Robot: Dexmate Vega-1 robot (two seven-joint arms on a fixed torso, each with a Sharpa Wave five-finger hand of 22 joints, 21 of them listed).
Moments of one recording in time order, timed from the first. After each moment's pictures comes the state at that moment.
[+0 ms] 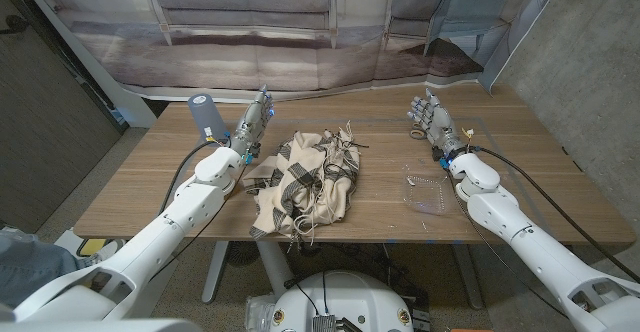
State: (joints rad) left arm 0.84 0.55 0.38 -1.38 -0.63 -0.22 -0.01; left_hand 0.24 -0.01 0.01 0.06 0.38 -0.17 0.06 0.22 0.18 -0.17 0.03 0.21 0.18 -0.17 0.03 0.19 0.18 -0.17 -0.03 0.20 0.18; right arm -0.89 -0.53 -0.35 -1.36 0.67 0.33 0.05; right_hand 0.20 -0.03 0.21 0.05 0.27 0.17 0.09 0.21 0.18 0.19 0.09 0.23 0.18 0.12 0.04 0.20 0.18 0.16 -0.04 0.44 0.17
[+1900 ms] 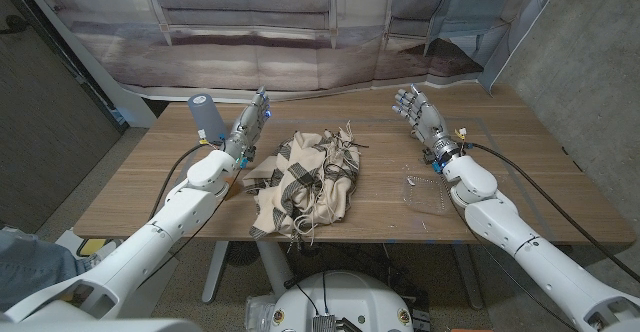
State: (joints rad) left arm 0.90 0.60 0.36 -1.47 -0.63 -0.21 0.01; left_hand 0.26 0.02 0.01 0.06 0.38 -0.17 0.06 0.22 0.18 -0.17 0.03 0.21 0.18 -0.17 0.03 0.19 0.18 -0.17 -0.02 0.20 0.18; right arm -0.97 -0.56 -0.37 -1.53 0.62 0.39 0.06; right_hand 0.23 -0.02 0.22 0.03 0.27 0.18 0.08 0.21 0.18 0.21 0.08 0.23 0.18 0.13 0.04 0.20 0.18 0.17 -0.04 0.41 0.17
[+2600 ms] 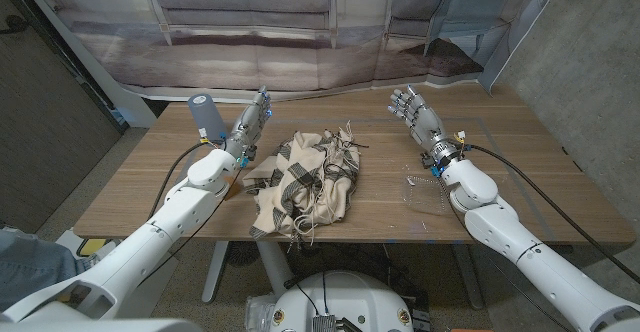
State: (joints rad) left arm 0.91 0.61 0.36 -1.50 -0.62 -0.20 0.02; left_hand 0.27 0.02 0.01 0.06 0.38 -0.16 0.06 0.21 0.18 -0.17 0.02 0.21 0.18 -0.17 0.03 0.19 0.18 -0.17 -0.02 0.20 0.18; right arm -1.01 -0.58 -0.38 -1.57 0.60 0.44 0.08; right_hand 0.23 -0.02 0.22 0.03 0.27 0.18 0.08 0.21 0.18 0.22 0.08 0.23 0.18 0.14 0.03 0.20 0.18 0.17 -0.04 0.41 0.17
